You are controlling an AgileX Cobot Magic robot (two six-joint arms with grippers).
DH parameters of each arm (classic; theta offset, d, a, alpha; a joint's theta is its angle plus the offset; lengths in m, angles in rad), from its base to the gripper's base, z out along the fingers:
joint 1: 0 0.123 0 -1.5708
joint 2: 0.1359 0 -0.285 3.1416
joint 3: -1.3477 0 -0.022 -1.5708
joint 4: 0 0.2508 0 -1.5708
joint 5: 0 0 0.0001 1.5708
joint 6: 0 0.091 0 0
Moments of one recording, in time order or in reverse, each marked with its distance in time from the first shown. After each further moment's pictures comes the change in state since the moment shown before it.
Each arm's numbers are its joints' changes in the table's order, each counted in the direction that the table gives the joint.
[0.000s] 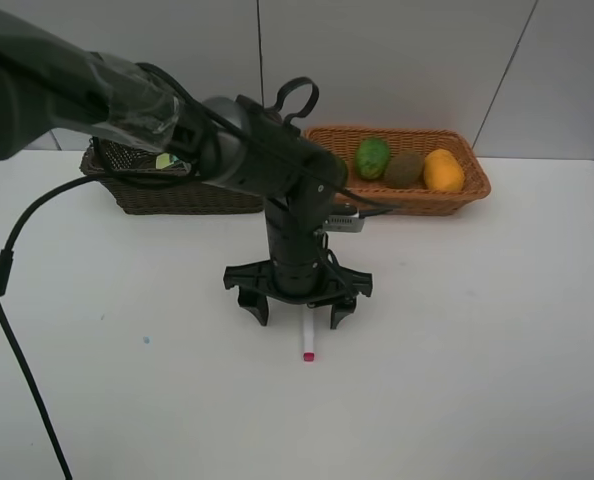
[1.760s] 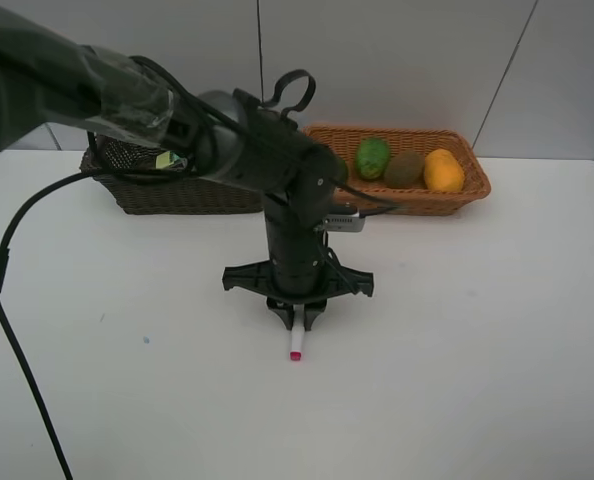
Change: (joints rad) left arm 0.002 -0.027 0.000 -0.036 0.029 0.021; right arm 0.000 0.000 0.000 0.000 0.000 0.000
